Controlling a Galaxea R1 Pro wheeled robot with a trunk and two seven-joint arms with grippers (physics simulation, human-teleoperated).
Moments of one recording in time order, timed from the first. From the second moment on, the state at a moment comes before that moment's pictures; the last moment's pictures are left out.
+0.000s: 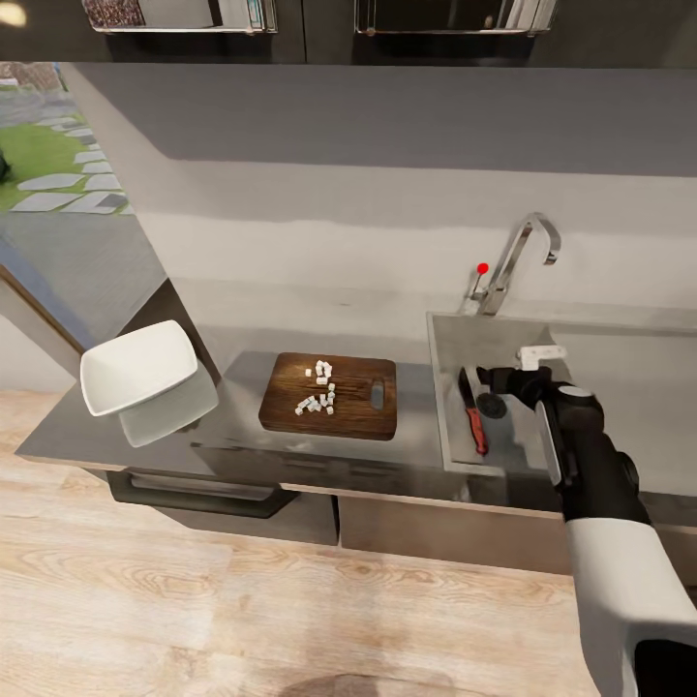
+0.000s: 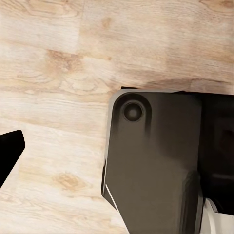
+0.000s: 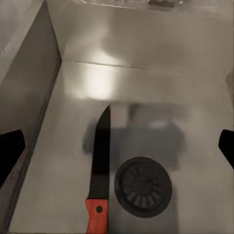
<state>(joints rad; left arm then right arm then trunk) 0.30 0.02 -0.09 -0.76 0.13 -0.40 0.13 -0.85 -0.10 -0.15 -1.24 0.15 0.62 0.19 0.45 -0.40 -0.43</state>
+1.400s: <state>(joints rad) 0.30 0.02 -0.09 -0.76 0.13 -0.40 0.13 -0.85 -0.10 -0.15 -1.30 0.14 0.64 0.26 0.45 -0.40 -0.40</state>
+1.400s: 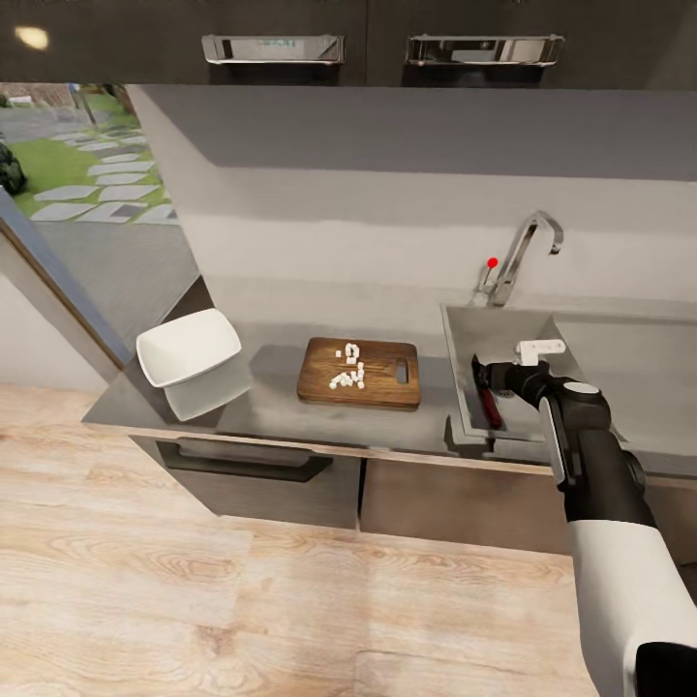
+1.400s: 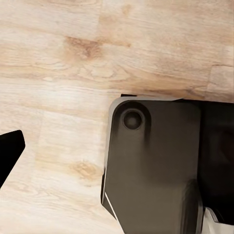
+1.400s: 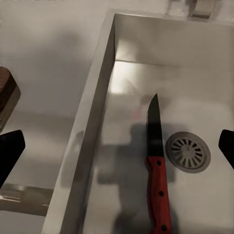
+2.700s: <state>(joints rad) 0.30 0.02 -0.09 -0.76 0.13 -0.40 0.13 -0.85 -0.09 -0.15 -1.28 0.14 0.64 0.26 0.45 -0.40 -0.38</state>
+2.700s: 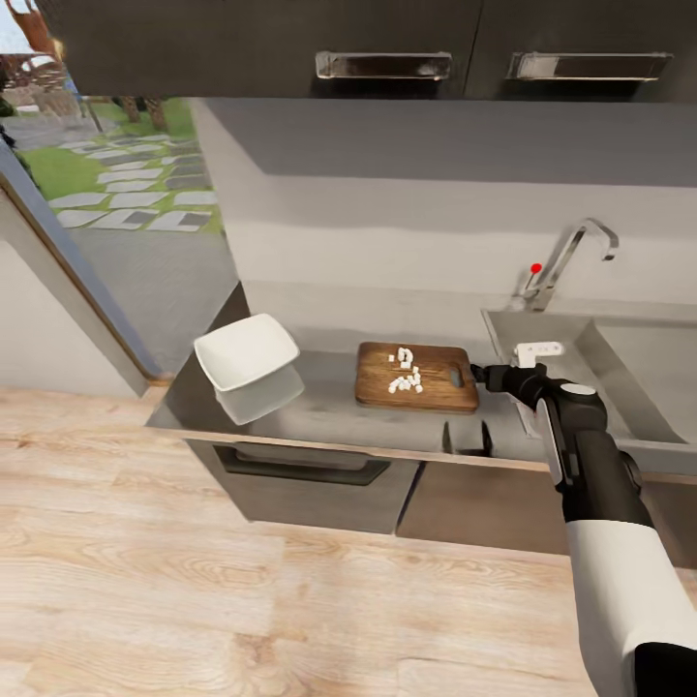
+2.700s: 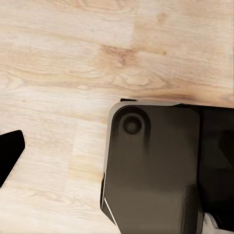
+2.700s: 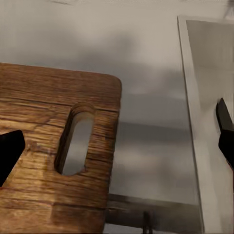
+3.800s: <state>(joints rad) 0.30 0.02 -0.09 -0.76 0.13 -0.40 0.13 -0.85 -0.09 -0.15 -1.28 0.14 0.64 0.25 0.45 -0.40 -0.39</state>
